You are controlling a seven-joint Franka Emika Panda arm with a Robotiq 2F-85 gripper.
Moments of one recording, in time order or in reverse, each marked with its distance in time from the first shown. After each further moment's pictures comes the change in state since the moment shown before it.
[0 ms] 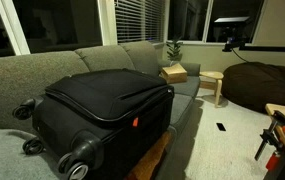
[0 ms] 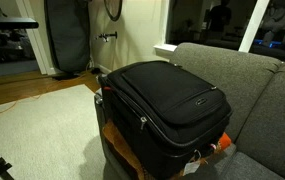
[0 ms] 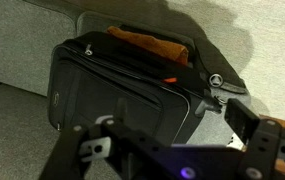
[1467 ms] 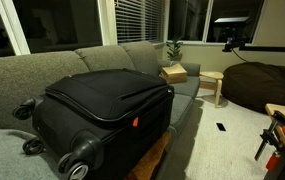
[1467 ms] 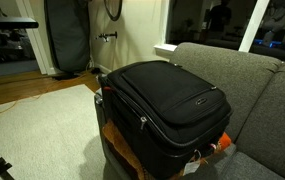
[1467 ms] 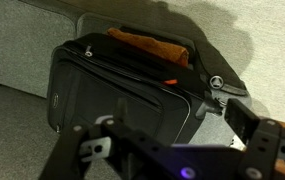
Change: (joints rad) arm 0.003 0.011 -0.005 0.000 -0.005 0.000 0.000
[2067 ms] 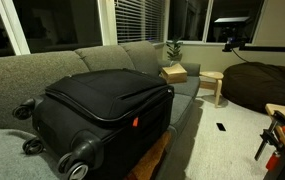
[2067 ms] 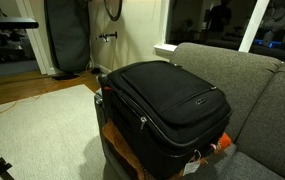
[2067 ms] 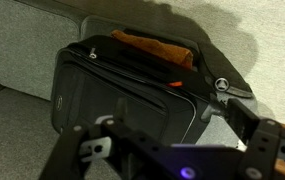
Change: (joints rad) arm -0.001 0.016 -0.012 0.000 -0.020 0.000 0.002
